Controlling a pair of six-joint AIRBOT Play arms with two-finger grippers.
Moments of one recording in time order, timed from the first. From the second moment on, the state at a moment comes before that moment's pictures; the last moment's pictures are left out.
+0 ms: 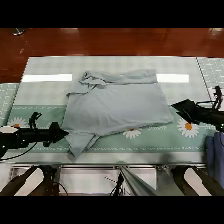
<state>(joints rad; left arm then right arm) 0.42 -1.00 0.27 0.72 -1.09 -1.28 -0.55 -0.93 0.53 -0.73 1.06 1.20</state>
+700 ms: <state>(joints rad) 0.41 -1.00 0.28 0.70 -1.08 -1.24 -0.49 -1.12 0.54 -0.89 1.02 1.30</state>
